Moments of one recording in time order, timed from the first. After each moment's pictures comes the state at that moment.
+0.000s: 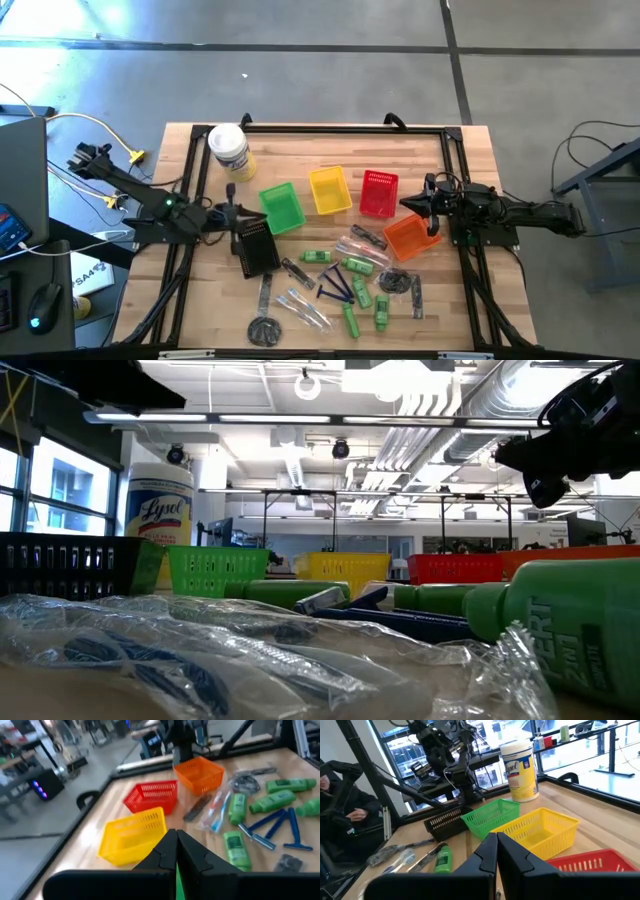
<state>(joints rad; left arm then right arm) -0.45 0.68 0.45 0.02 -0.65 0.08 -0.08 0.05 0.01 0.02 0.03 0.29</state>
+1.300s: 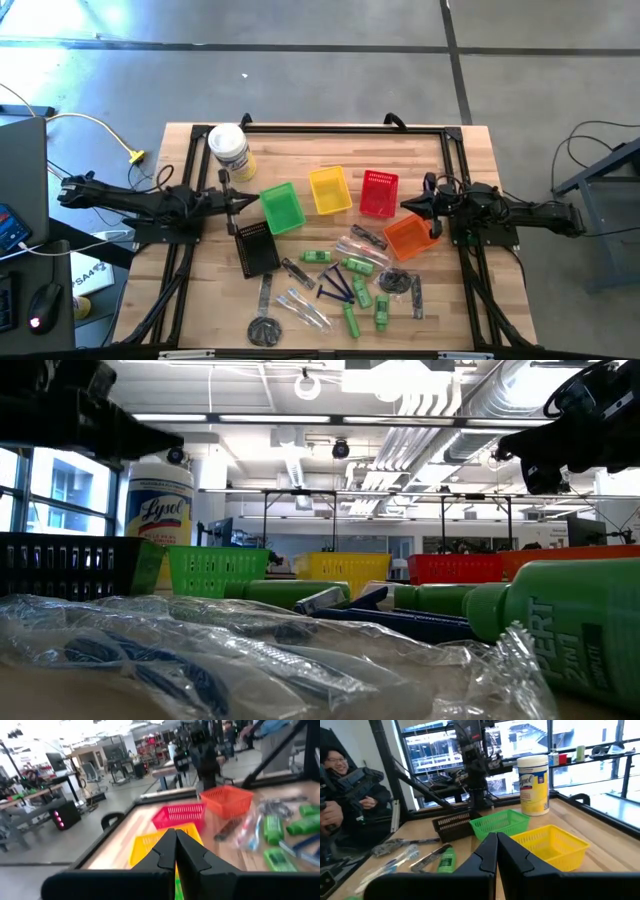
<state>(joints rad) -0.12 0.34 0.05 0.35 -0.35 0.24 -0.08 0.05 0.01 0.09 -0.03 0.15</state>
